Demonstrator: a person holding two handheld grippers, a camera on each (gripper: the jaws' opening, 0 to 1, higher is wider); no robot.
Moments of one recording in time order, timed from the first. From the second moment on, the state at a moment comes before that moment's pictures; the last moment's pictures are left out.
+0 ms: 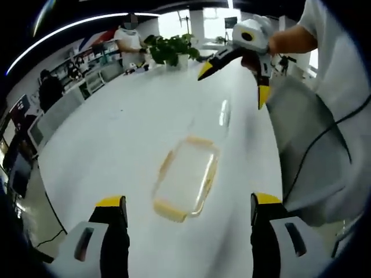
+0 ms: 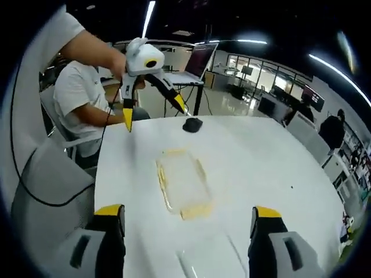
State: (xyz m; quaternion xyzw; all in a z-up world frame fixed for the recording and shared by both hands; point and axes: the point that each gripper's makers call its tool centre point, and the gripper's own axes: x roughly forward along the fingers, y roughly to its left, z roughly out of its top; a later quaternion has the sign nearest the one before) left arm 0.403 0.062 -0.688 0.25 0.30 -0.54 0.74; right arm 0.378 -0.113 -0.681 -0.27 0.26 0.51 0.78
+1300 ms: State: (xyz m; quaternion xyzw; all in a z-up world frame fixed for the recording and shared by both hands) left arm 0.430 0.075 -0.771 0.37 0.33 -0.60 0.62; right arm 0.418 -0.094 -0.755 -0.34 0.30 0.56 0.69
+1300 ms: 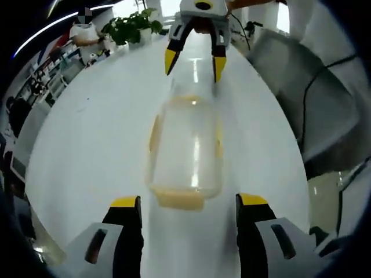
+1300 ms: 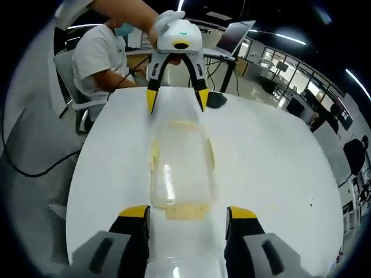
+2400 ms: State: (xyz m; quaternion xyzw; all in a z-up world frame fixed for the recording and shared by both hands) left arm 0.435 0.069 -0.798 0.35 0.36 -0.62 0.61; right arm 0.421 -0.093 -0.803 -0.38 0.35 0.58 0.63
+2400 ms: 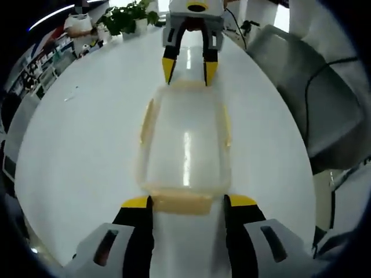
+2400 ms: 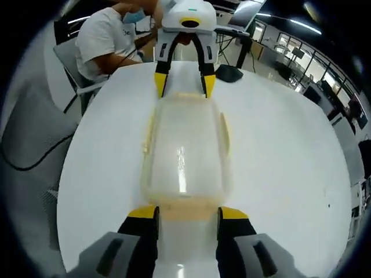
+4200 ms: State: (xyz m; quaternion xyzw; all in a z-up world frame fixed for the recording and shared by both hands) left arm 0.419 0.042 -0.704 0.39 0.33 -0.61 0.61; right arm 0.406 -0.116 -0.715 -0.36 0.32 0.61 0.63
